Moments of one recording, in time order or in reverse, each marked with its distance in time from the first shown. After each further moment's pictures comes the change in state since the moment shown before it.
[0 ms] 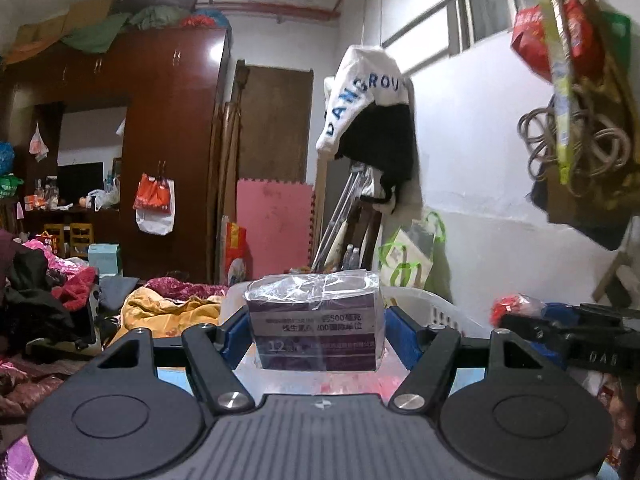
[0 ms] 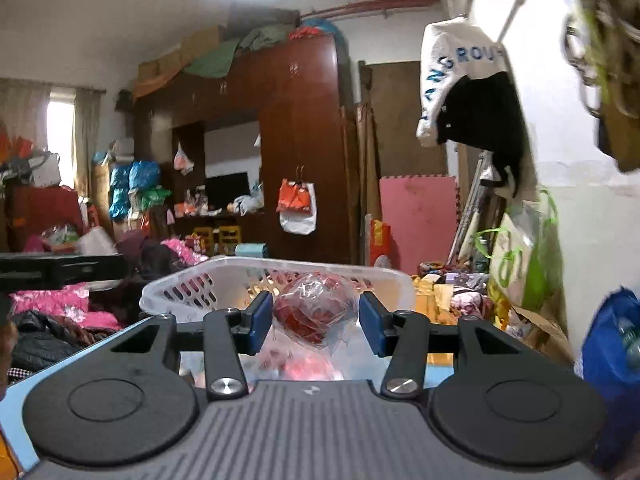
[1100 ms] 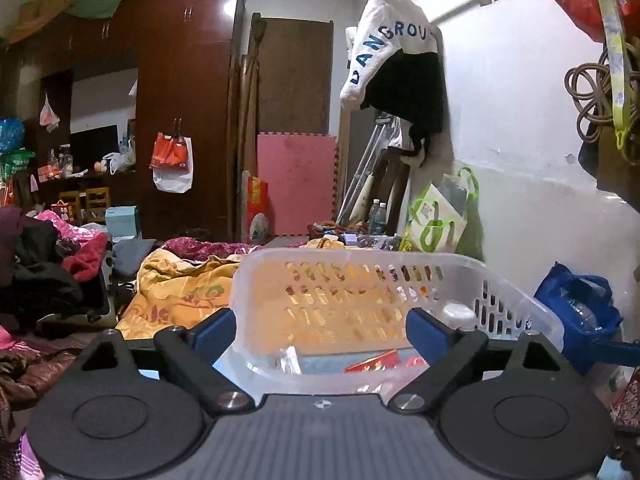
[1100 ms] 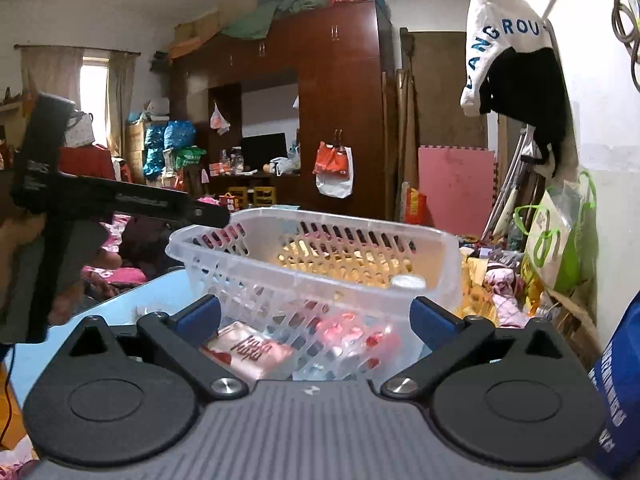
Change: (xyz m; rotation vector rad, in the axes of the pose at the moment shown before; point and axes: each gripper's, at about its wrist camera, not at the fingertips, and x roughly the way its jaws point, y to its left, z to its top) left arm 0.054 0.010 -0.005 -0.002 0.134 0.071; right arm -0.005 0.000 -0.033 -0.023 0.085 0.129
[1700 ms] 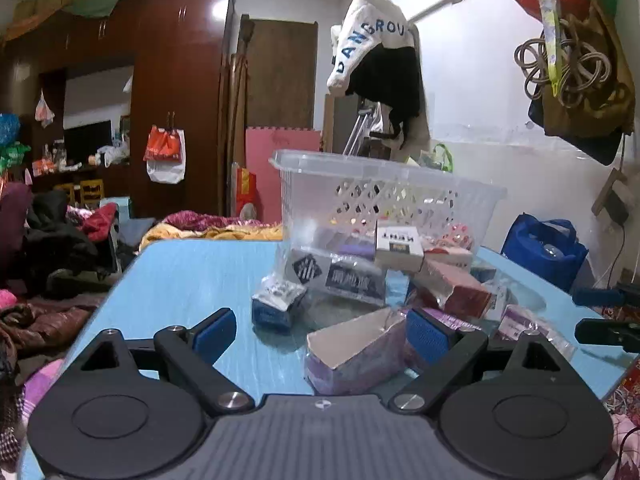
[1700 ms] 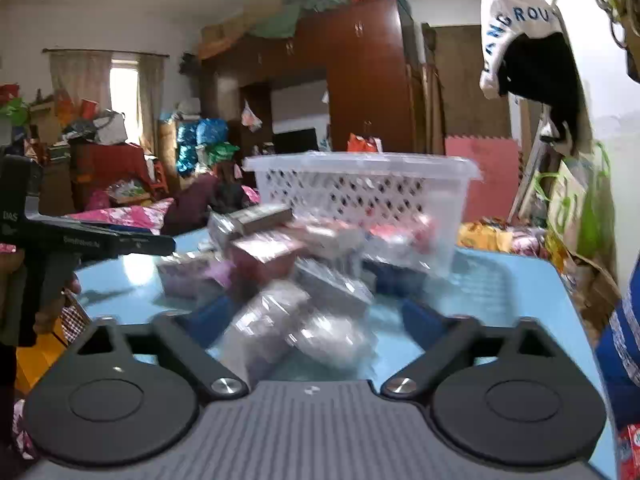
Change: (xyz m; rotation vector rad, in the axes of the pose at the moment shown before) left arm -0.095 0.040 -0.128 0.018 0.000 -0.059; right arm -0.063 0.019 -0.094 0.033 0.024 0.084
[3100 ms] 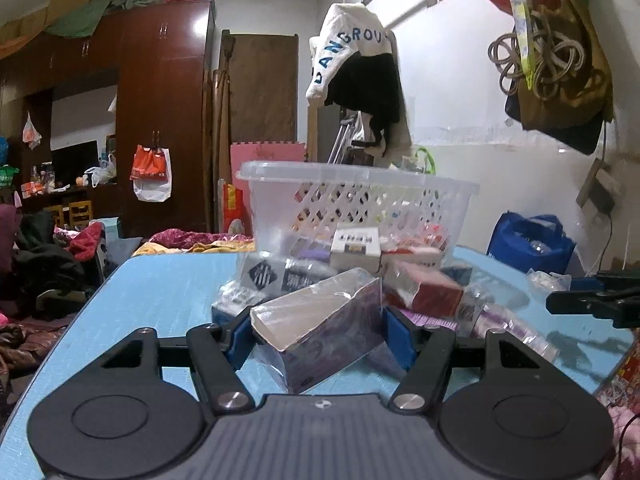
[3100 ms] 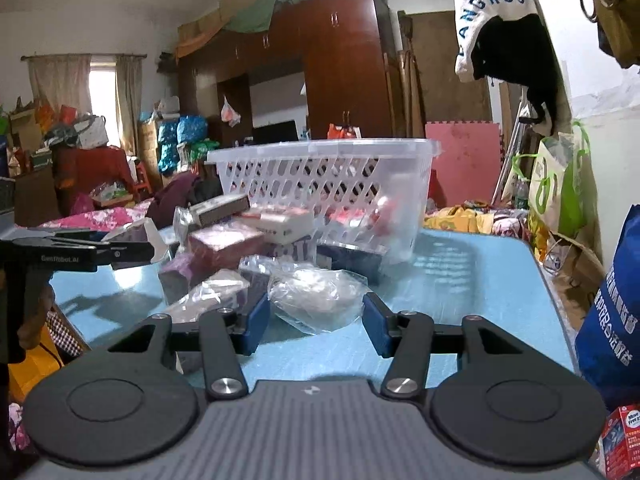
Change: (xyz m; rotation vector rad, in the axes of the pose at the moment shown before) left arm -0.006 -0.030 -0.004 0.059 -0.059 -0.031; right arm -0.005 -0.021 -0.004 0.023 -0.018 -0.050
